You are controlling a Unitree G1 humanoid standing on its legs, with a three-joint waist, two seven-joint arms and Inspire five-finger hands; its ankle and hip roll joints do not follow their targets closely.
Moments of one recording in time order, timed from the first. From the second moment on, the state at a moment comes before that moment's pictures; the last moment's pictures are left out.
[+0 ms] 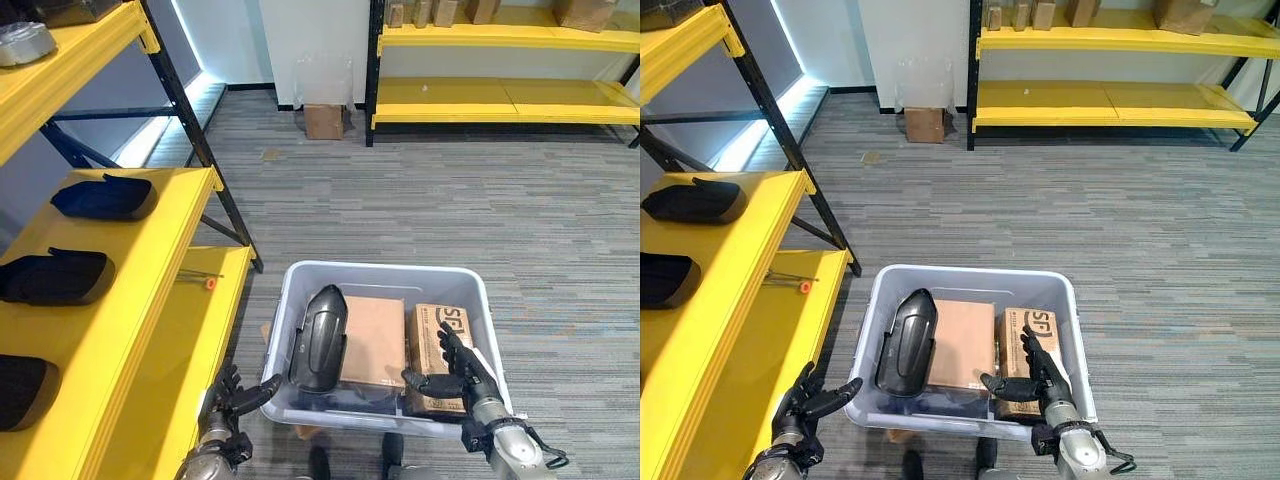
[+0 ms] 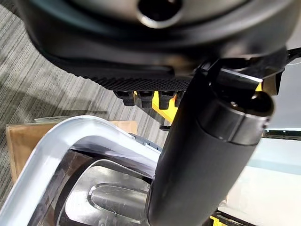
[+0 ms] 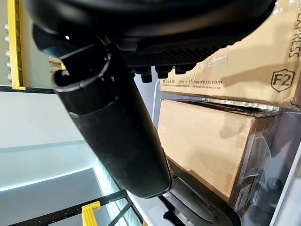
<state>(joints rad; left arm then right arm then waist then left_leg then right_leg) 0.29 0.21 -0.01 0.31 -0.50 -0.07 0.16 0.25 -0.30 0.10 0.17 0.21 -0.05 0.01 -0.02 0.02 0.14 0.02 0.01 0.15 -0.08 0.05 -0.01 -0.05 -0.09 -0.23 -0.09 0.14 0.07</state>
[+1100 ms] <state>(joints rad) 0.28 0.30 -0.06 0.29 -0.51 -0.07 0.06 -0.34 -0.98 0.33 0.13 -0.12 -0.13 0.07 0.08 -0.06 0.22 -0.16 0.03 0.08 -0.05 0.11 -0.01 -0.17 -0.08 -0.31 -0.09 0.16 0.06</state>
